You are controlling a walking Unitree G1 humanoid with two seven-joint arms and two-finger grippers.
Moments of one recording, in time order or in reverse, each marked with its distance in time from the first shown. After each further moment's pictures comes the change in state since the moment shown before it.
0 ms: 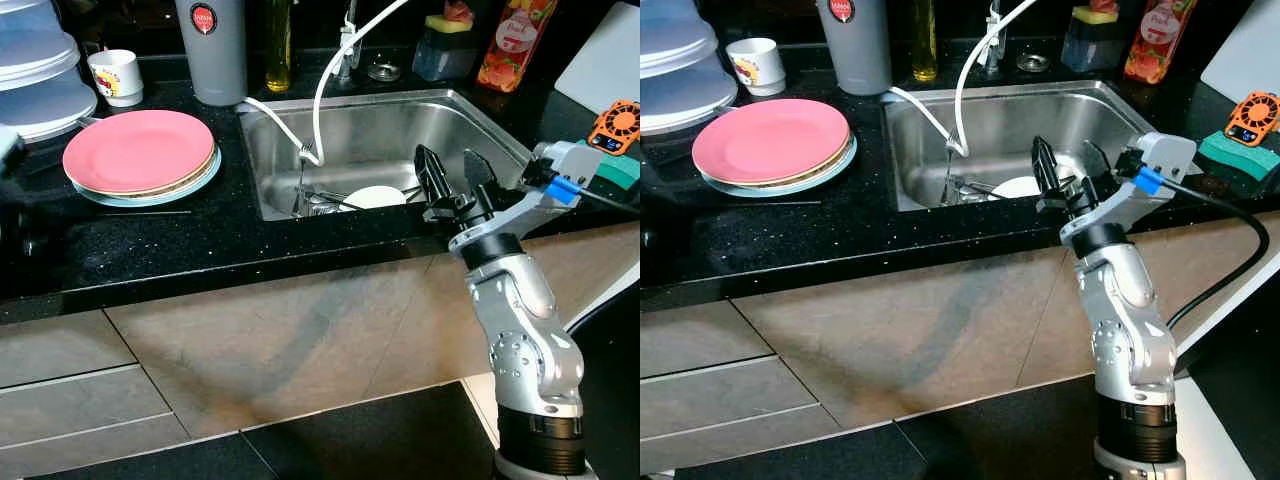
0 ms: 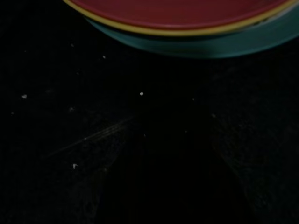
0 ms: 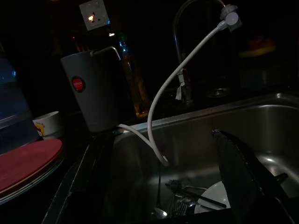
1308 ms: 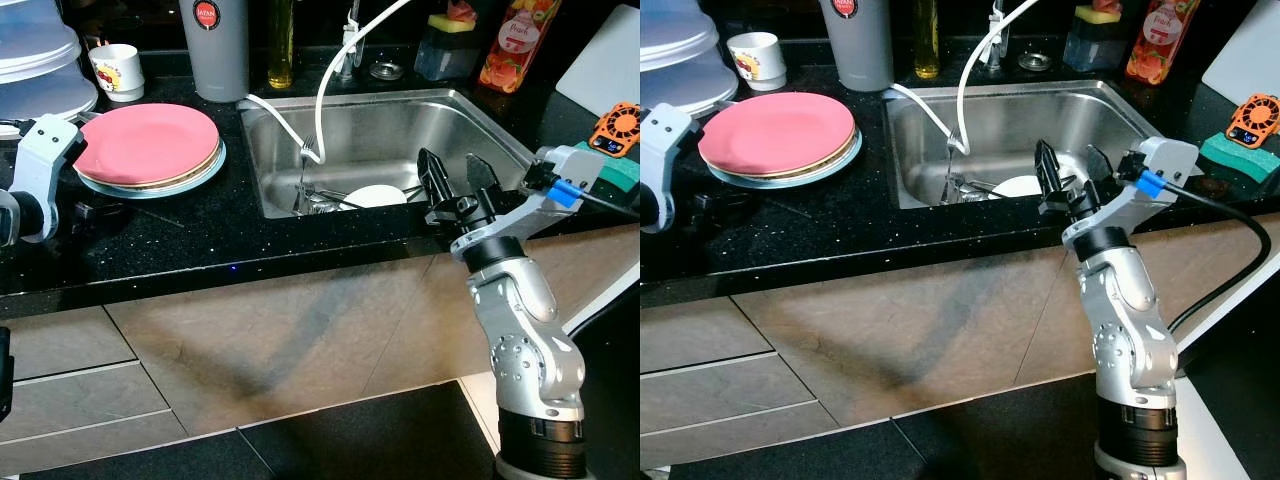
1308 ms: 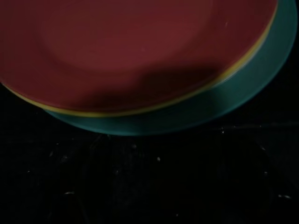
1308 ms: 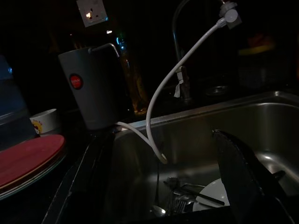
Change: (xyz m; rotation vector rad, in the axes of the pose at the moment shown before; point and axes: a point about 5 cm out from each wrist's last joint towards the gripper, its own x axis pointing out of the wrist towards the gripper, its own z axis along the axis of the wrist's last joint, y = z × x) left arm 0.041 -0.026 0.031 0.108 -0.142 -0.040; right arm 0.000 0.000 0.000 0.002 0.000 -0.010
